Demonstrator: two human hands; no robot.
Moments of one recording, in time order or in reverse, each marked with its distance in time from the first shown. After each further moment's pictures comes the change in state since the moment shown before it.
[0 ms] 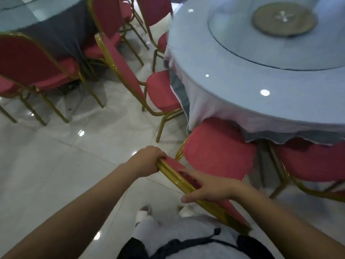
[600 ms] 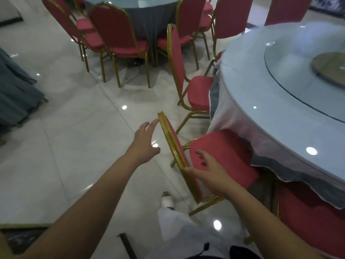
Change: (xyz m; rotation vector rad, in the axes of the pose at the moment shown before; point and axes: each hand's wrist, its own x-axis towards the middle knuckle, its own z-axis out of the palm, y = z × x) left_hand -0.113 0.156 0.078 -0.595 0.652 -0.650; right_hand -0.102 0.076 0.011 -0.019 0.269 -0.239
